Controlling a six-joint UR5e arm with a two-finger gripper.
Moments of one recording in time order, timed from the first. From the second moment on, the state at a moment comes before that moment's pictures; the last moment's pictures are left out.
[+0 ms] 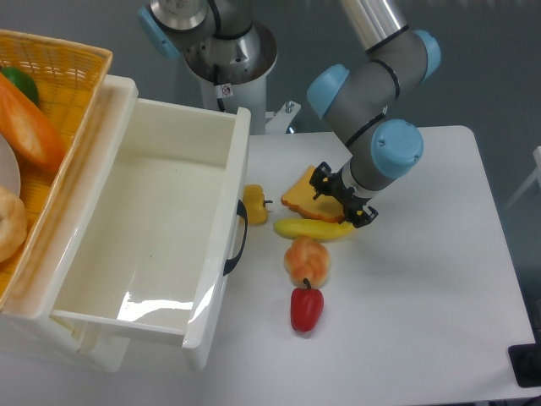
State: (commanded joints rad) arm 2.71 -1.96 -1.75 -1.26 1.52 1.43
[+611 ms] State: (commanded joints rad) arm 2.71 -1.97 -1.75 -1.26 1.54 1.41
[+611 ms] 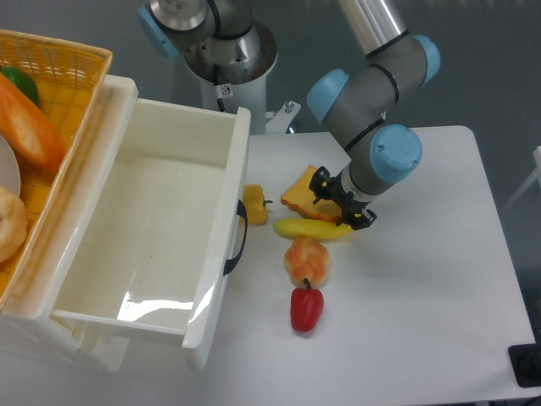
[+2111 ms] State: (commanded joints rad) arm 2.69 -2.00 -1.80 -1.17 1.65 1.38
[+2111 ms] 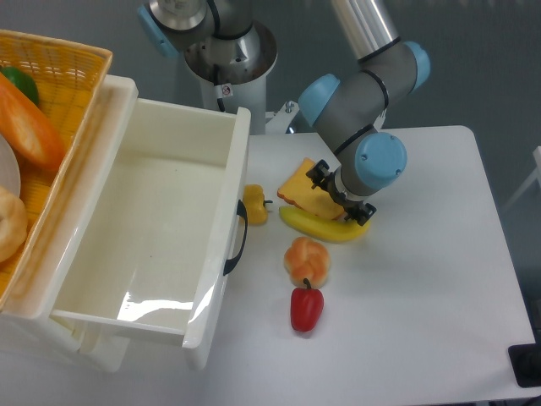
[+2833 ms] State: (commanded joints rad) arm 2.69 -2.01 -1.81 -1.15 1.65 1.37
